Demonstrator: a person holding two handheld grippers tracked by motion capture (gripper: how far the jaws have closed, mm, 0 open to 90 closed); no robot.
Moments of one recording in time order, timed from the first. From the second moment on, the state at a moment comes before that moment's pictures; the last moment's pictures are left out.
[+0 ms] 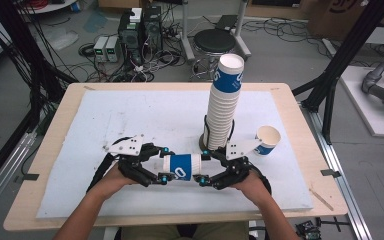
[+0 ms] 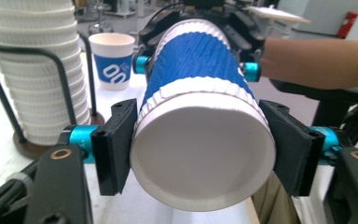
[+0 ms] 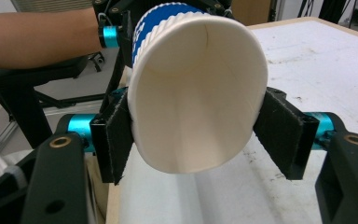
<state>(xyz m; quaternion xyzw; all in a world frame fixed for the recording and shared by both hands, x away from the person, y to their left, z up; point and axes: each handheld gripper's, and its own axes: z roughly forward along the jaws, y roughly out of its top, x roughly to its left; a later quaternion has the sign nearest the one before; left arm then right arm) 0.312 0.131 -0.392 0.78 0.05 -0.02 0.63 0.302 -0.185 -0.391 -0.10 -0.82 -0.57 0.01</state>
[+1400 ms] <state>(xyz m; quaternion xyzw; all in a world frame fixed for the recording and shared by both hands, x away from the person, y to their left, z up) 0.311 0.113 -0.347 0.87 0.05 0.02 0.50 0.306 -0.172 -0.349 -0.06 -0.88 -0.46 -0.05</state>
